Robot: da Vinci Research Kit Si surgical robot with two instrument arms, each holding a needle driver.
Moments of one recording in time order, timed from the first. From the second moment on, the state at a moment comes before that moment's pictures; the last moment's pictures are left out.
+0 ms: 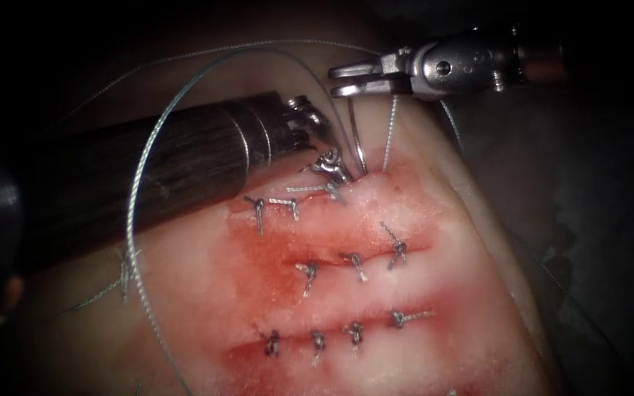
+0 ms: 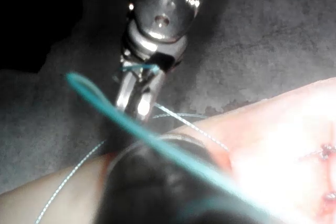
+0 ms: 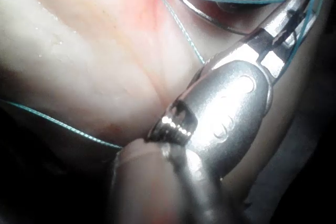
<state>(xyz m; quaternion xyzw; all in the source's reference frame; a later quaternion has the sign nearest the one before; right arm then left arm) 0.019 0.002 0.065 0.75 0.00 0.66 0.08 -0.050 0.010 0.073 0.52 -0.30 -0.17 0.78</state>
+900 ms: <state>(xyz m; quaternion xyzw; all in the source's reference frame) 0.019 0.002 0.064 0.75 0.01 0.66 0.07 -0.050 0.011 0.073 0.52 -0.30 -0.17 0.78</state>
